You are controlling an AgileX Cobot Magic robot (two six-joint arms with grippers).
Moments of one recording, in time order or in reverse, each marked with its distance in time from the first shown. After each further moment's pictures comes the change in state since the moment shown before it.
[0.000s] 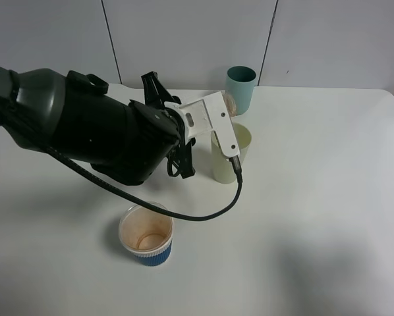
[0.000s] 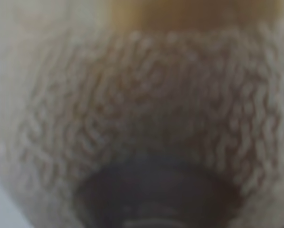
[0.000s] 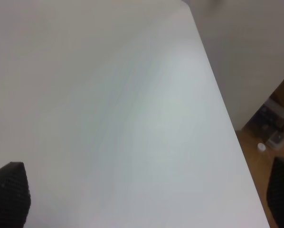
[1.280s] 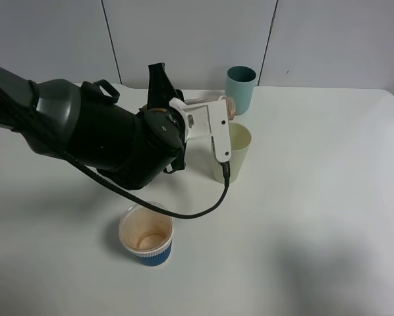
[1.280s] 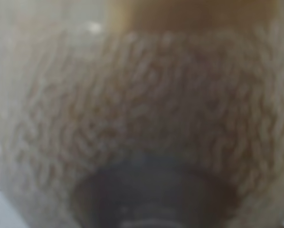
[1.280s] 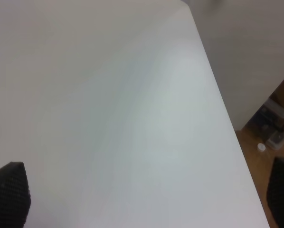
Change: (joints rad) left arm 0.002 0.035 -0.001 0.150 -0.101 0.070; right arm 0.000 0.000 0.000 0.000 0.000 0.000
